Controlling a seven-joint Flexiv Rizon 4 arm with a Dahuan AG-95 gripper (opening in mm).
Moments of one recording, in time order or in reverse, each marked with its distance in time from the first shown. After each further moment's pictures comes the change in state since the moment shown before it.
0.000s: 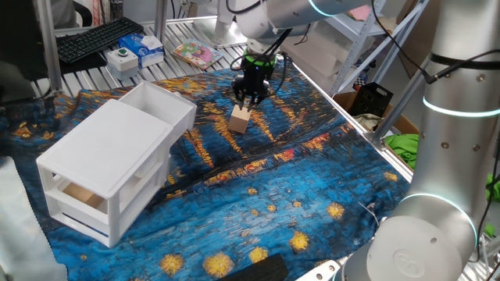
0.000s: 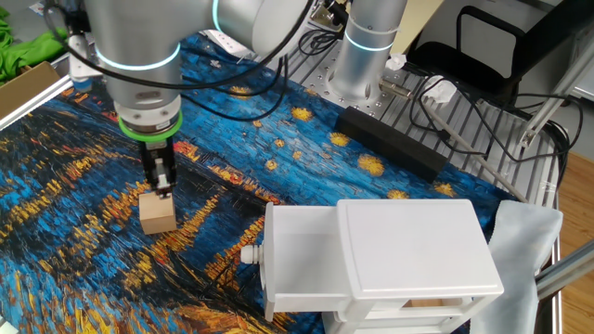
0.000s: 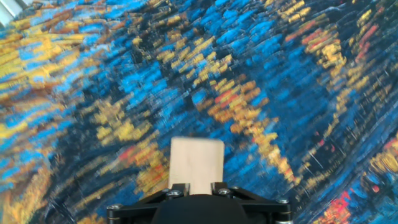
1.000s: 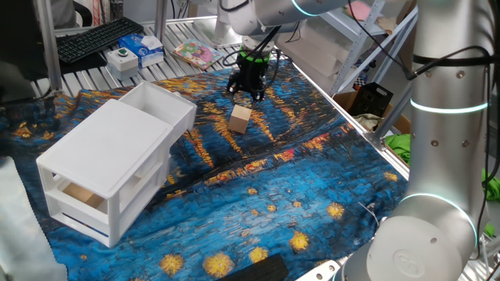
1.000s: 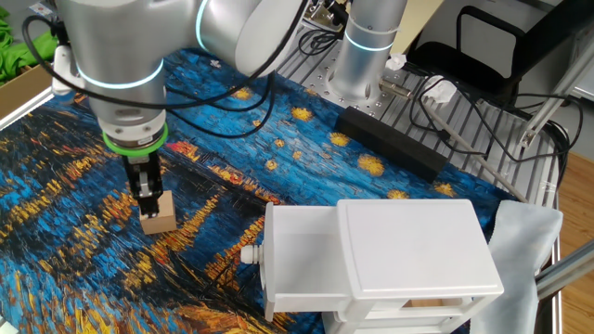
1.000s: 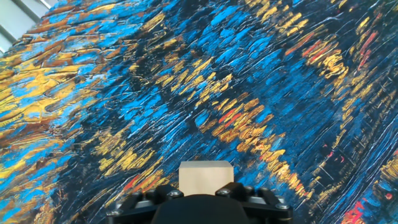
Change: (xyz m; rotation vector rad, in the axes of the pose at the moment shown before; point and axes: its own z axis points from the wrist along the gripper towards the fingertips) arm -0.025 0.010 0.014 0.012 -0.011 0.079
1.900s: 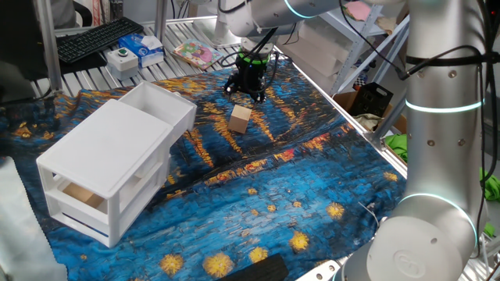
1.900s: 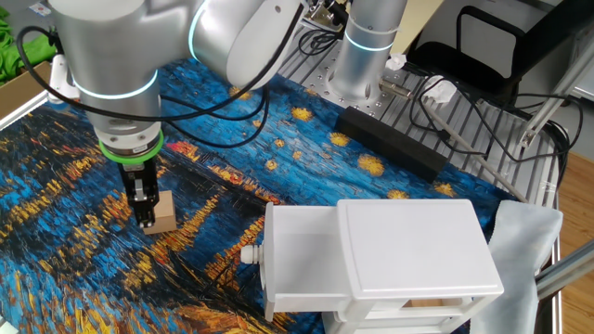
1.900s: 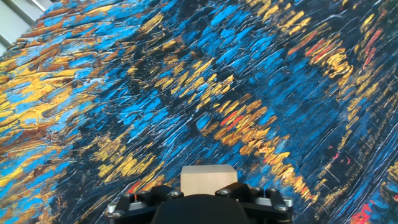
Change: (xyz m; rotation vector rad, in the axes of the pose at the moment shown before) arm -0.003 0.001 0.012 -0.002 0.001 0.026
